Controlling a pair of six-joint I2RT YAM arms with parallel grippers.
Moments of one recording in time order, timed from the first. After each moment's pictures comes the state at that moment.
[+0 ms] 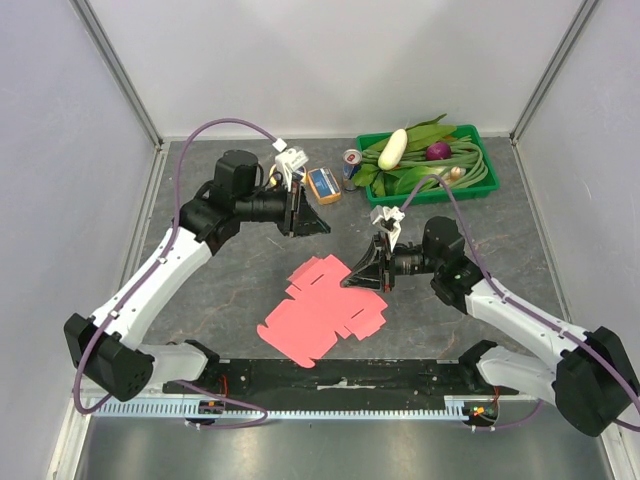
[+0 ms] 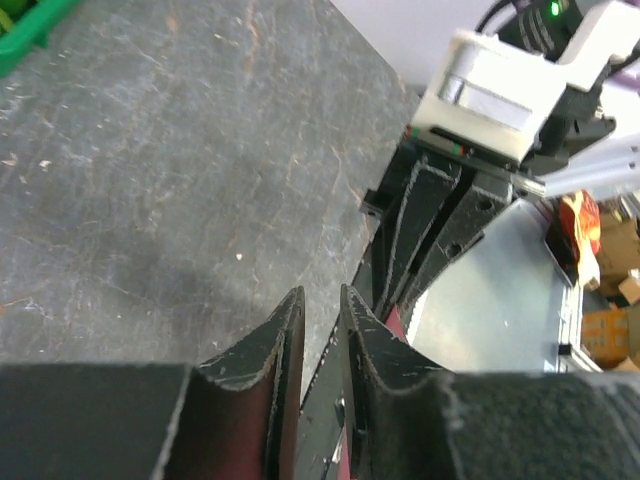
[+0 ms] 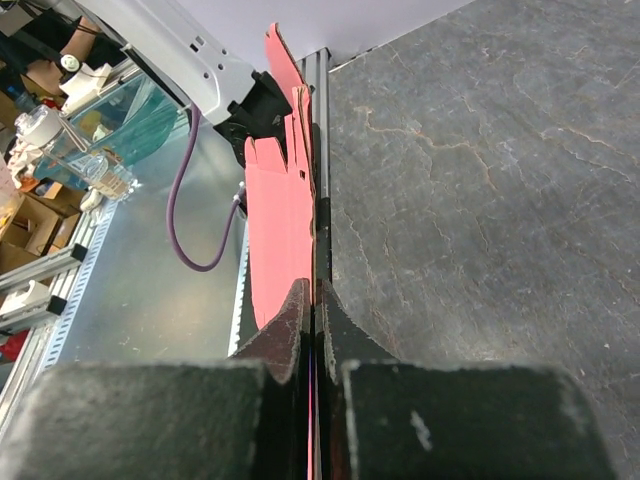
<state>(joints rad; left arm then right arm) -0.52 1.27 1.27 -0.45 0.74 -0.29 0.59 1.09 0.58 0.41 -1.01 0.39</state>
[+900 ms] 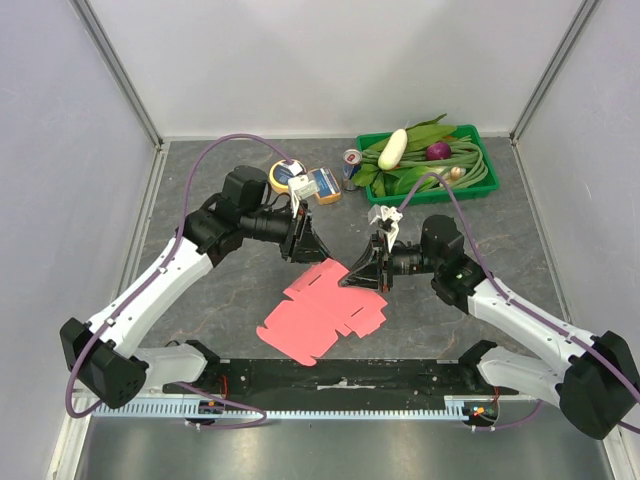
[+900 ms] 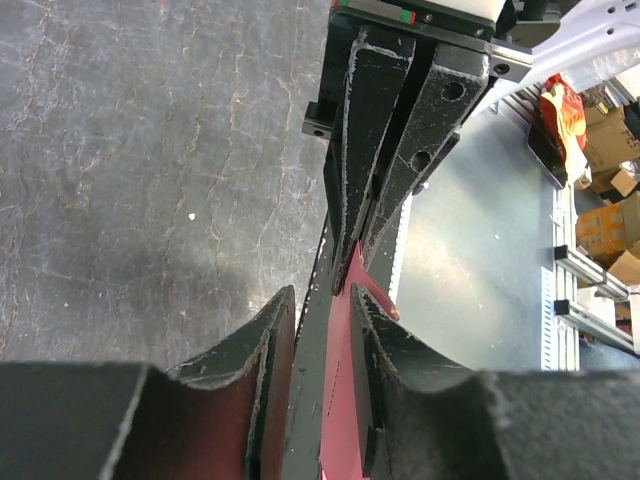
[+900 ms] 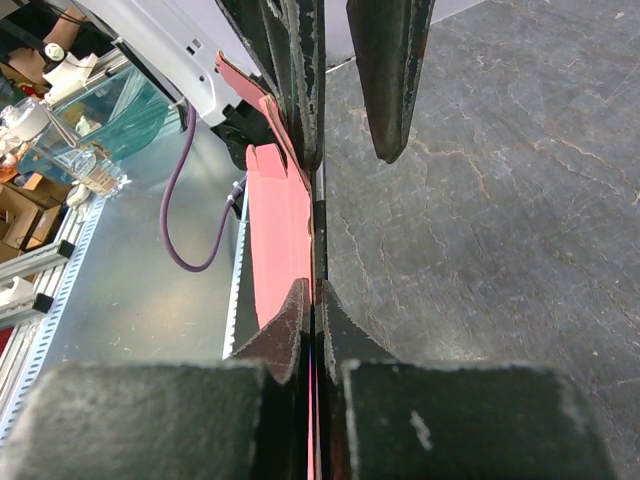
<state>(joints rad) -0.59 1.23 1.20 -0.55 0.86 -0.11 0.62 1.06 0.64 0.29 -0.96 0.32</state>
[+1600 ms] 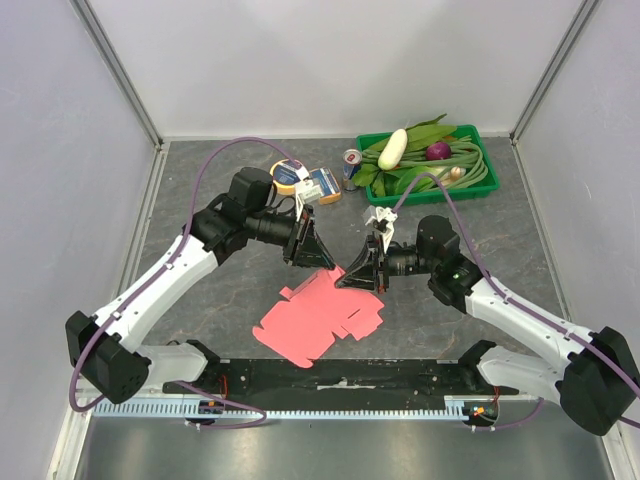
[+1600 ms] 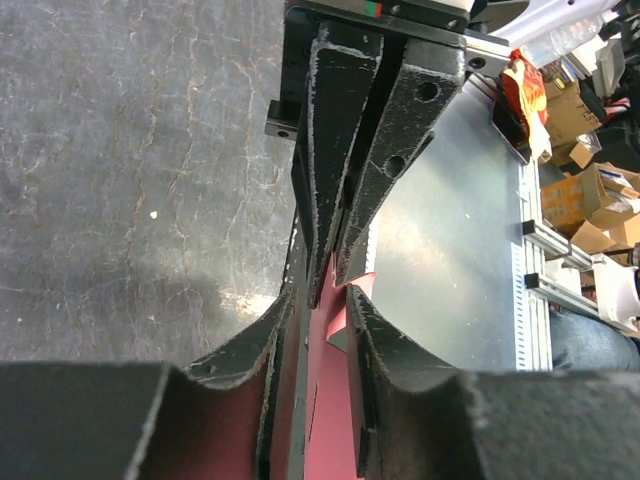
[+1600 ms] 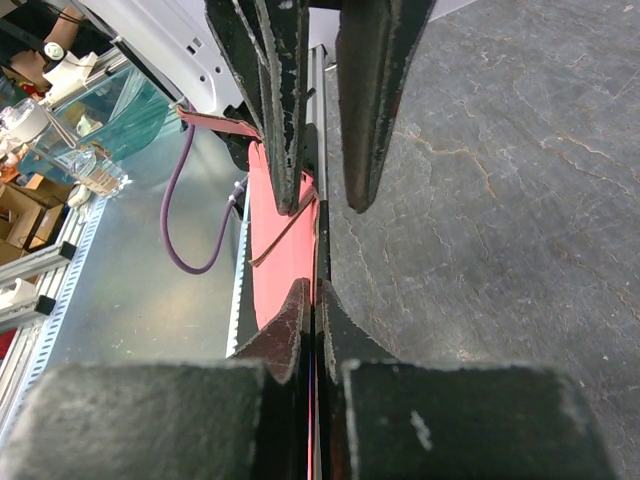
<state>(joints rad) -0.60 1.25 1.19 -0.55 0.95 -0.10 0.66 1.08 0.66 0.29 -0.94 0.33</state>
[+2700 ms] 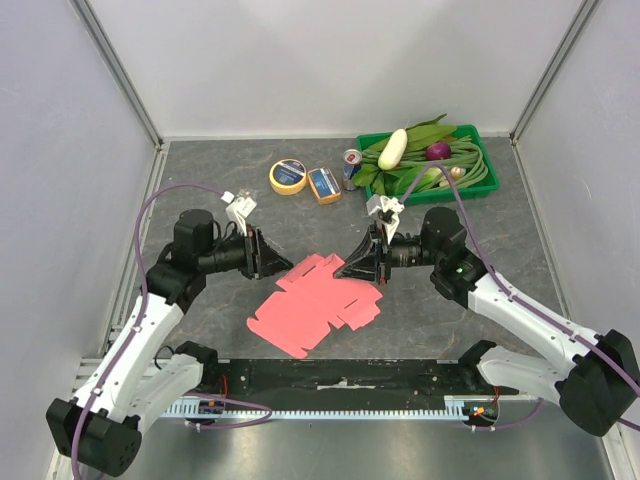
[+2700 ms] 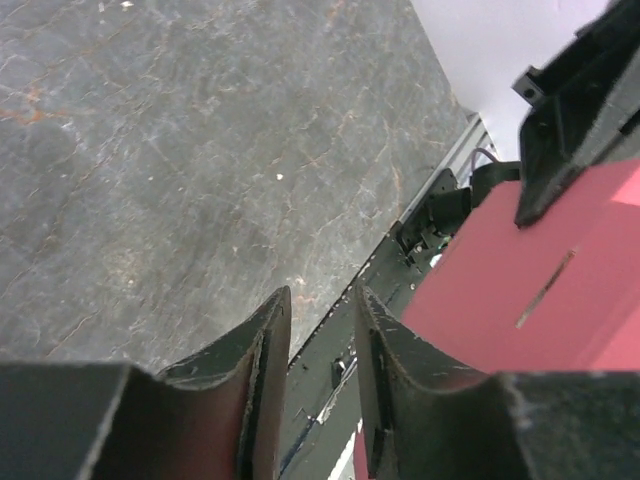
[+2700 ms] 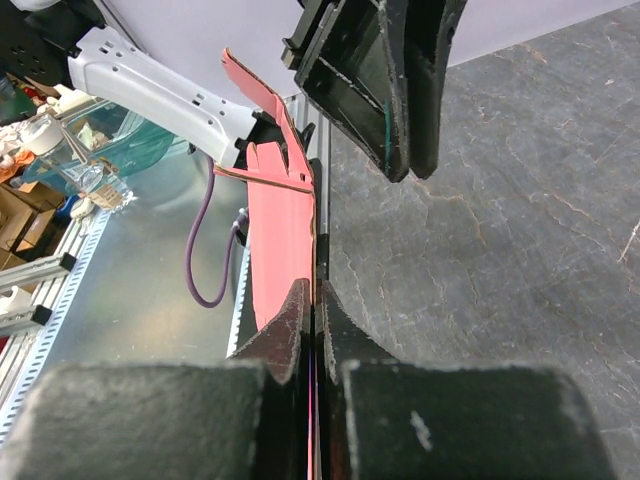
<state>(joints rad) -0.32 0.84 0.78 -0.44 0.73 -0.41 0.65 1.07 0.73 0.31 -0.96 0.33</state>
